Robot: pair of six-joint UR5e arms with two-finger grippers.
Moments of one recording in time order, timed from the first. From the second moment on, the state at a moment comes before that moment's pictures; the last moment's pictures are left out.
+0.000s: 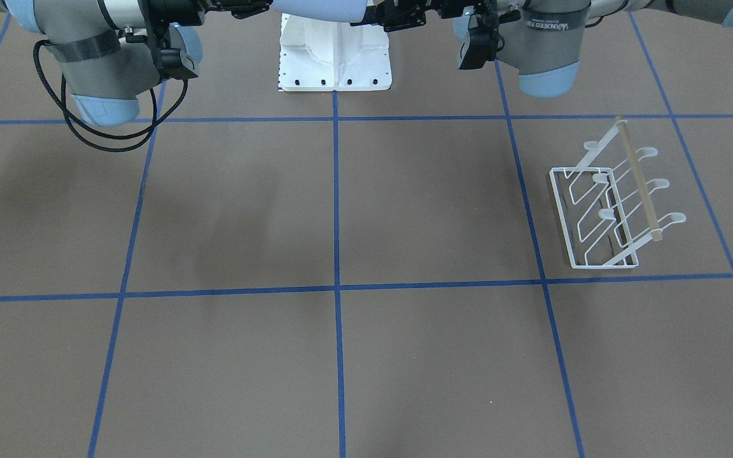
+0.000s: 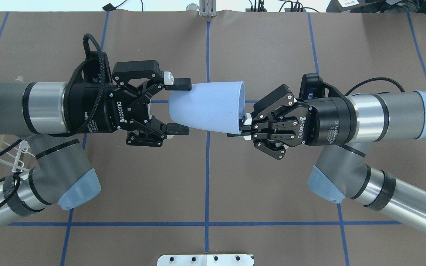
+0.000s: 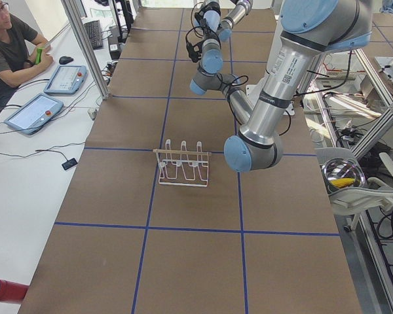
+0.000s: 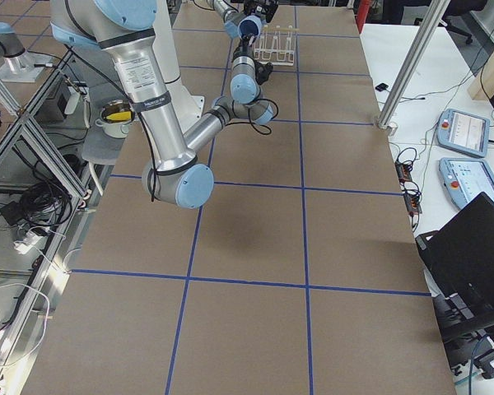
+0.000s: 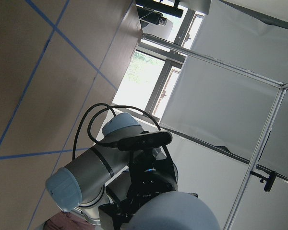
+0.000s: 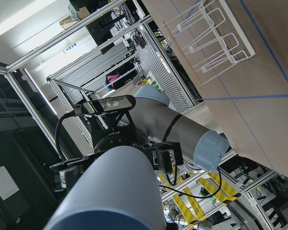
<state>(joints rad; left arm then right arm) -0.63 -2.08 -1.82 -3.16 -1.98 -2.37 0.64 -1.13 1.75 0.29 2.06 2.62</state>
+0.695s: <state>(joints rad) -0.60 -2.08 -1.81 -3.23 -1.91 -2.38 0.64 -1.13 1.70 0.41 2.05 2.65</state>
